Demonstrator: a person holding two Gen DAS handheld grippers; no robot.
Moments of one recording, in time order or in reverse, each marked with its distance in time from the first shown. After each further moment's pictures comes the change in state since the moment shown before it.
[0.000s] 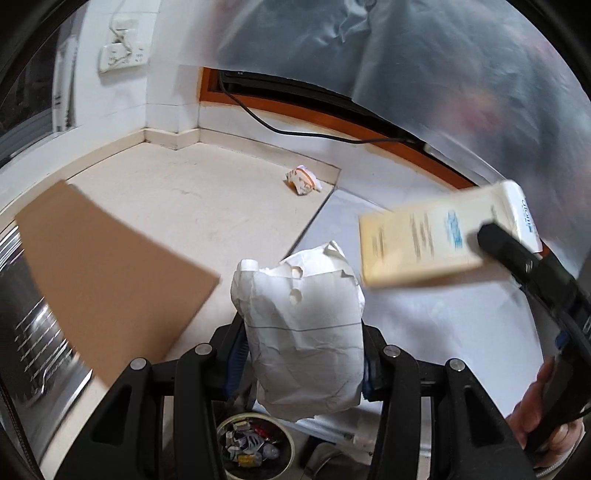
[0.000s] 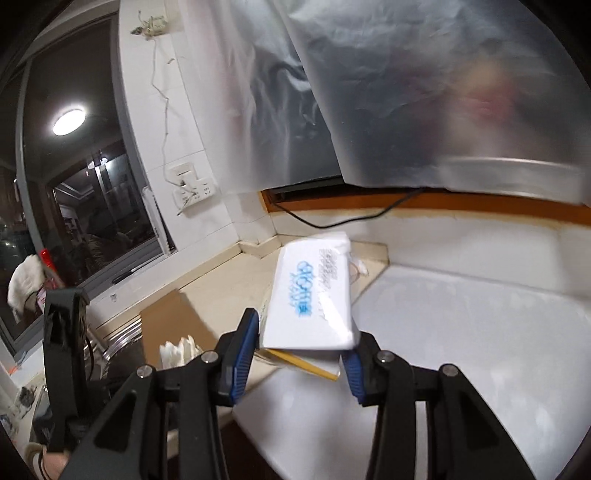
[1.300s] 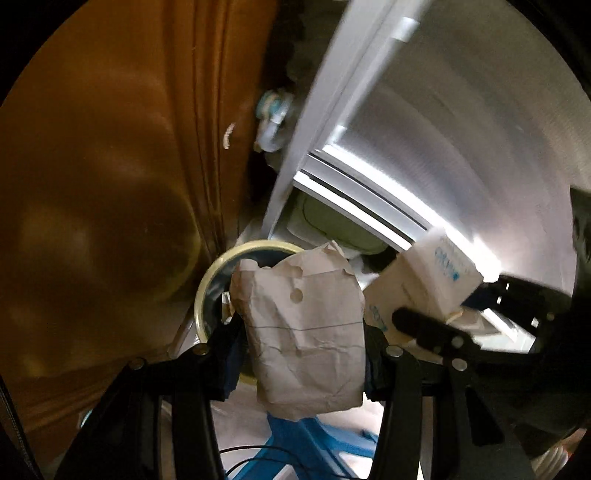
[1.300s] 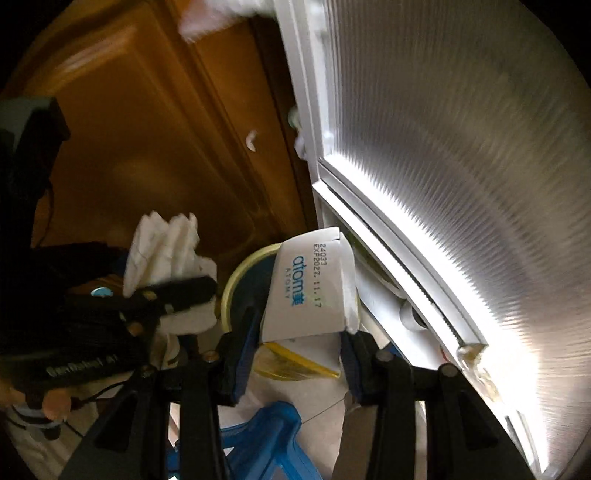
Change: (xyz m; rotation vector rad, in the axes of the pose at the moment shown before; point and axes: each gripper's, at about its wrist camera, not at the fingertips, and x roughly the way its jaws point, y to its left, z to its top) left arm 0.217 0.112 -0.306 -0.072 0.502 -0.018; right arm 0.156 -0.023 -0.371 -0.155 0.838 -0.073
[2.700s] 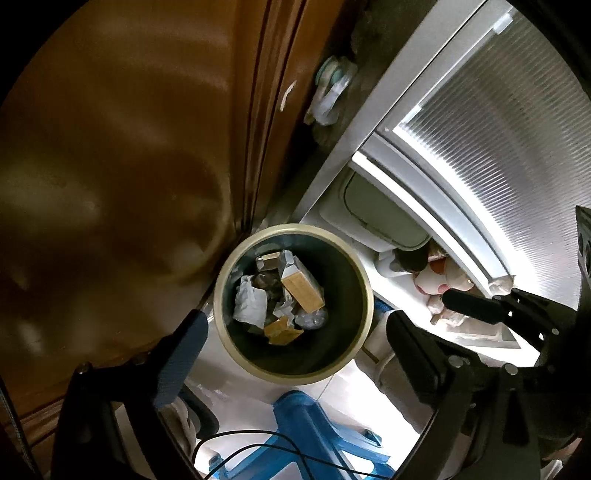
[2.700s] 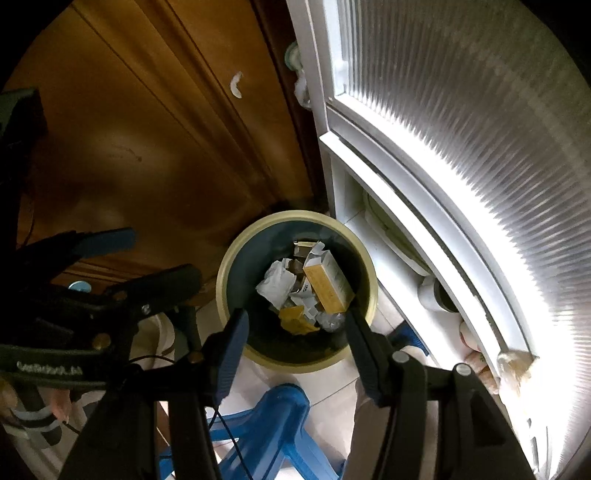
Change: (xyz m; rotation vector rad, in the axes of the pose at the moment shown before) left arm 0.030 0.029 -0.003 -0.086 0.058 0.048; right arm 0.049 -0.008 0.010 0.001 0.128 0.034
